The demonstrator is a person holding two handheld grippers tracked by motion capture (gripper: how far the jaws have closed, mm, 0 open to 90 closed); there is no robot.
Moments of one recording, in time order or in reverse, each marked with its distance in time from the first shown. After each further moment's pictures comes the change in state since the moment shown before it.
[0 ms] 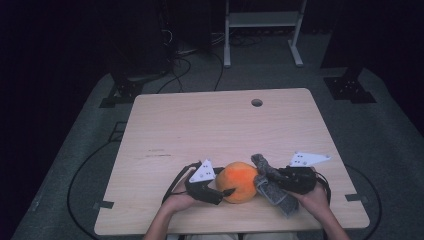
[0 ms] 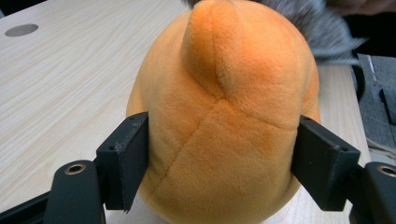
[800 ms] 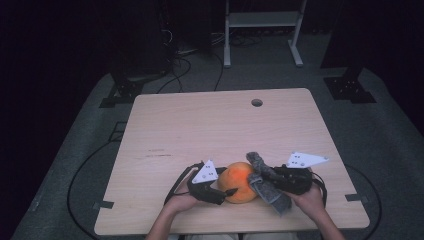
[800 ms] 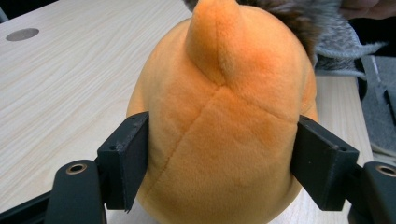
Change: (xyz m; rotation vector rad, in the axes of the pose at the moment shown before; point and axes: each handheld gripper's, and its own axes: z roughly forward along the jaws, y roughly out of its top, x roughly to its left) left arm -0.003 0.002 0.005 -0.010 0.010 0.002; right arm 0.013 0.009 0.002 -0.068 0.005 -0.044
